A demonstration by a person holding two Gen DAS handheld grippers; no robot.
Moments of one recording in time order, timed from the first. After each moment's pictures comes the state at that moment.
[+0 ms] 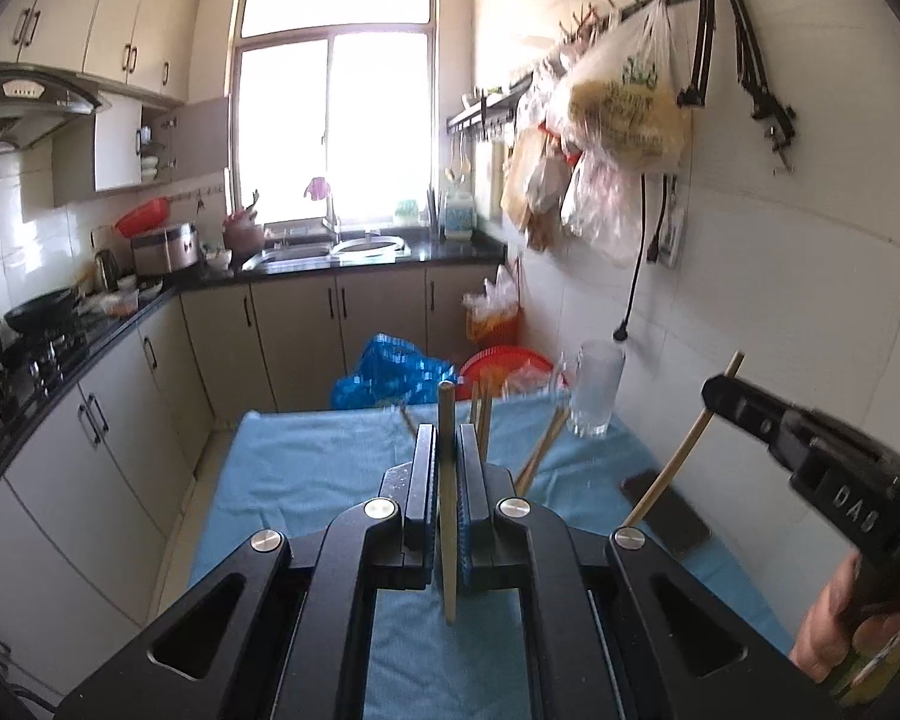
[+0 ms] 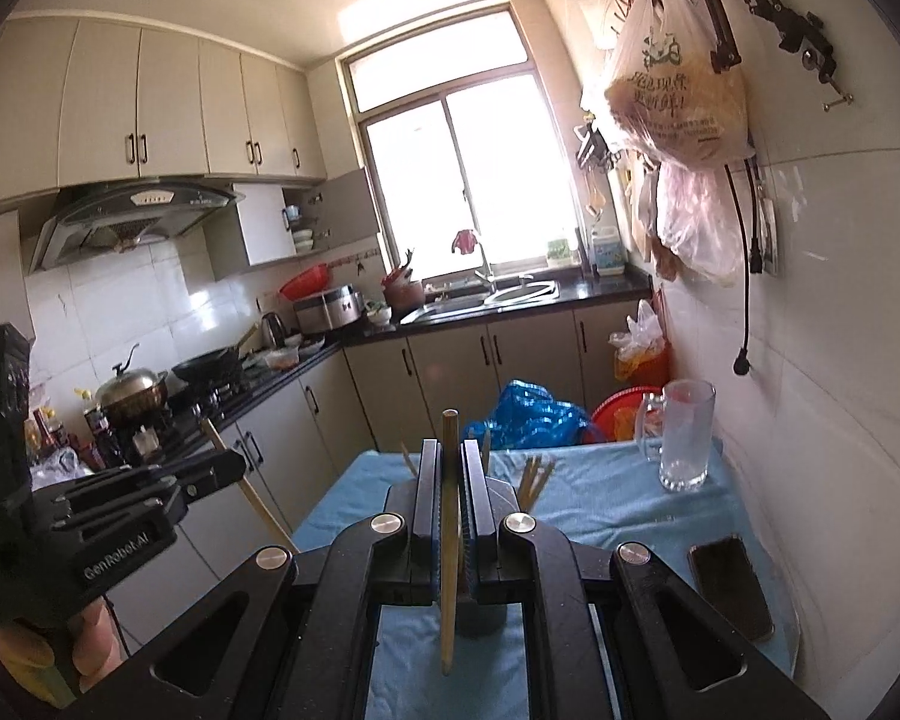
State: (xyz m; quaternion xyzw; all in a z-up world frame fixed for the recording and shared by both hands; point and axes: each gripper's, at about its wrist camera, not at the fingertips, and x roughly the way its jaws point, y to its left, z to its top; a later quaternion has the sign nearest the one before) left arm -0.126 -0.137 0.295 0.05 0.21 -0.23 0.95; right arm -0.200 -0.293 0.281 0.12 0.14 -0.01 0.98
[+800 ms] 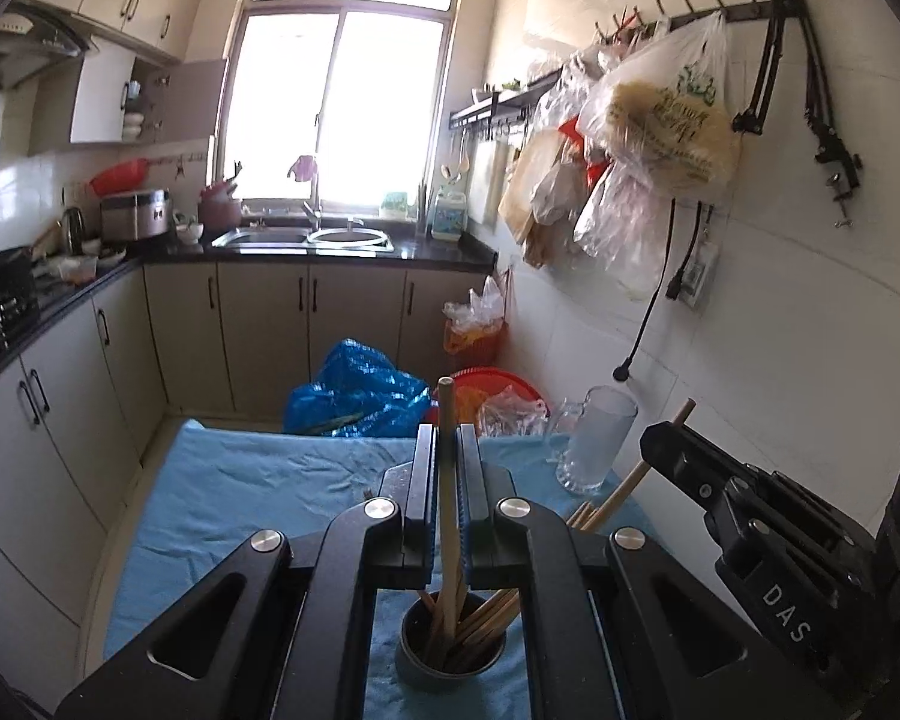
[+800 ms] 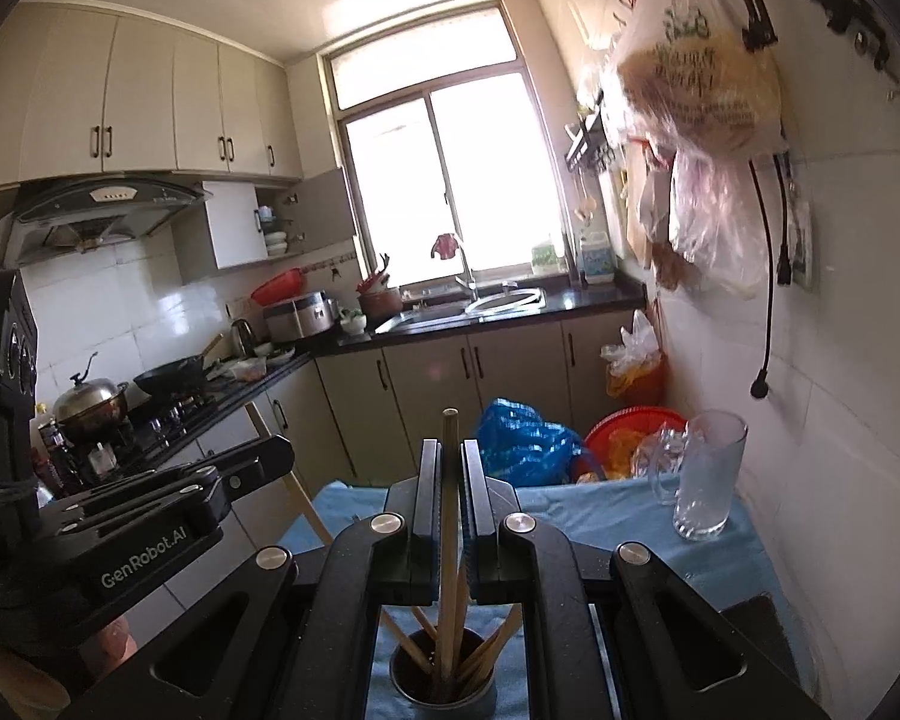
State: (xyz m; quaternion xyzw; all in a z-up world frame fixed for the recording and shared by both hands) left arm -0.003 -0.169 0.267 -0.01 0.24 -0.26 0.94; right arm -0.081 -0.304 0.265 0.11 0.15 -0.03 0.98
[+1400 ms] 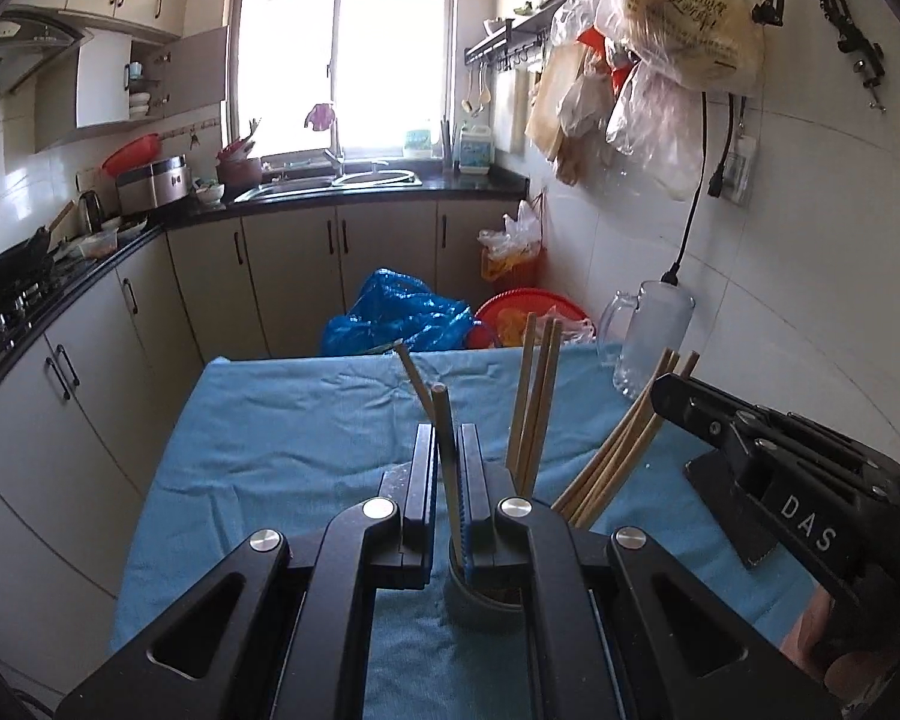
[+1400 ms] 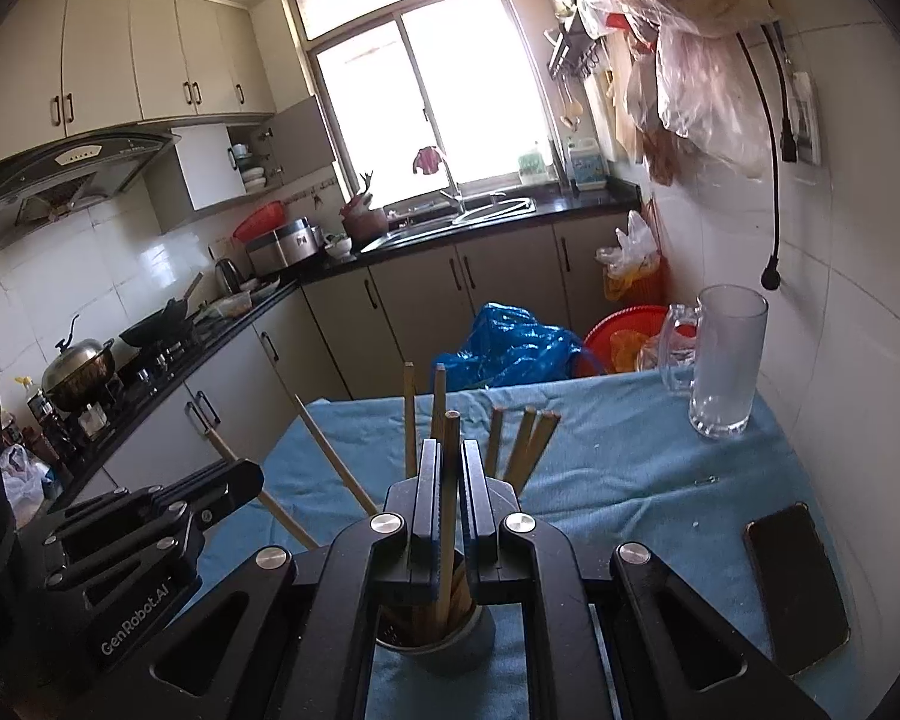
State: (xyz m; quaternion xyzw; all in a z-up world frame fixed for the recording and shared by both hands) left arm -0.006 -0.172 0.192 0.05 0.28 -0.22 0.93; right arm -0.053 -0.322 0.190 0.15 0.24 -0.03 0.96
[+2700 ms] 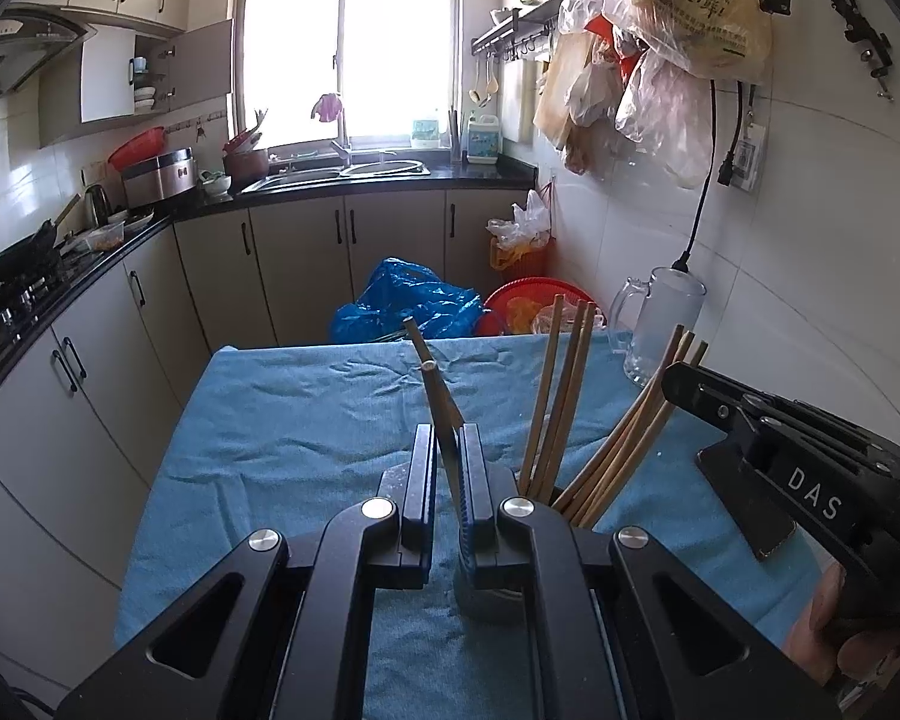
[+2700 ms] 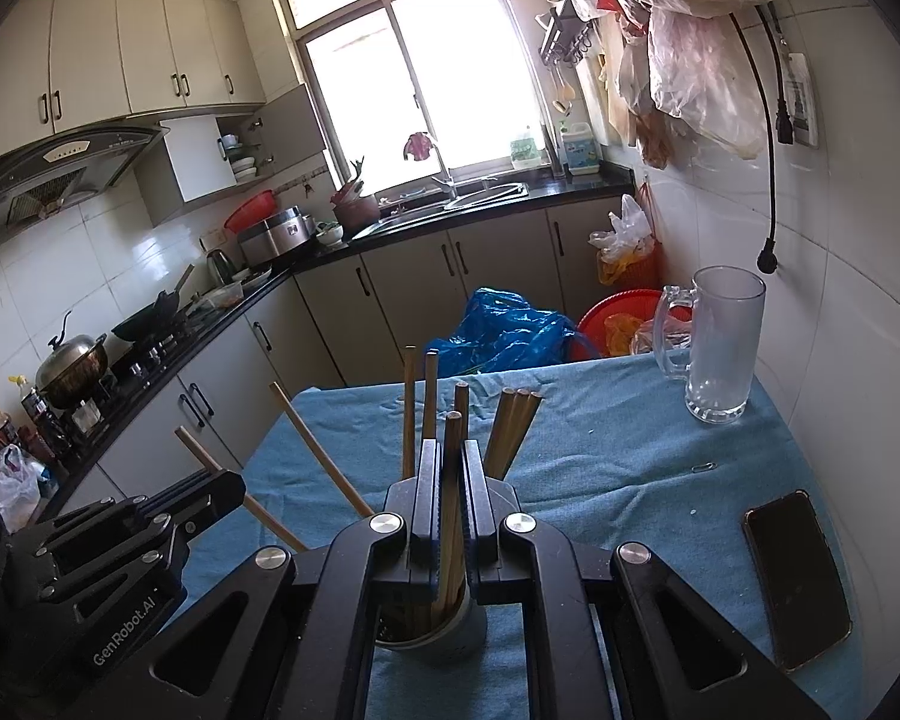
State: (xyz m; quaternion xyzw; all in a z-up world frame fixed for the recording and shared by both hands) left arm -0.003 -0.169 0.186 0.06 0.30 -0.21 0.93; right arm -0.050 -0.329 0.182 0.16 0.25 -0.03 0.95
